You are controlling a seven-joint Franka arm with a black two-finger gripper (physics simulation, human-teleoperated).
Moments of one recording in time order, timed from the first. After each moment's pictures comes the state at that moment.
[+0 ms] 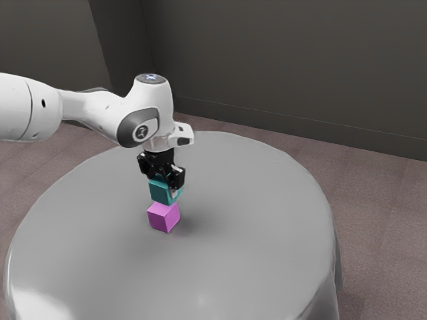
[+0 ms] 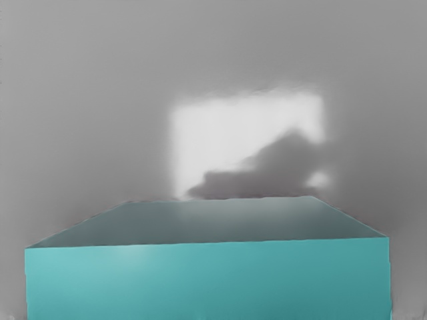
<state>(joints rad) 0.18 0.32 -0.25 -1.85 0.21 2.13 -0.12</state>
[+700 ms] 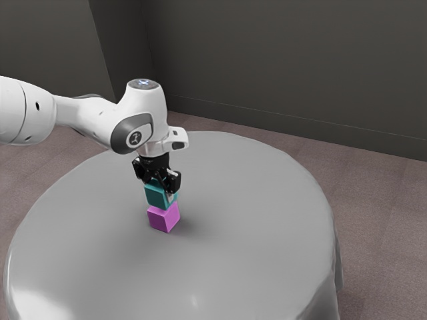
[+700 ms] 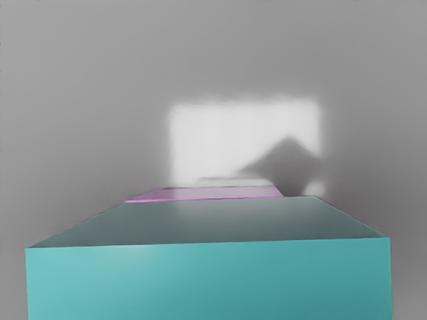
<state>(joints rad) 0.20 0.28 -0.25 -1.95 0.20 2.20 -0.13</state>
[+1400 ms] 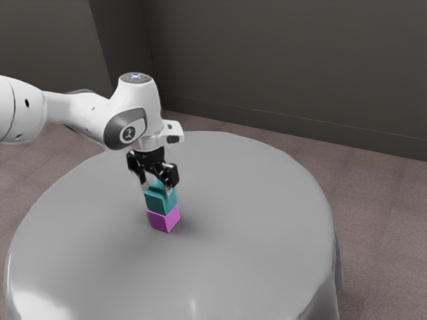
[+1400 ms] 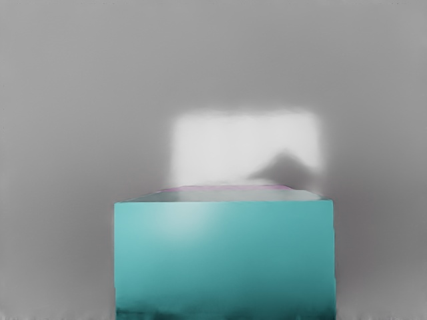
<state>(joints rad) 0.21 0.23 -0.25 -1.97 0.18 2.21 -0.12</state>
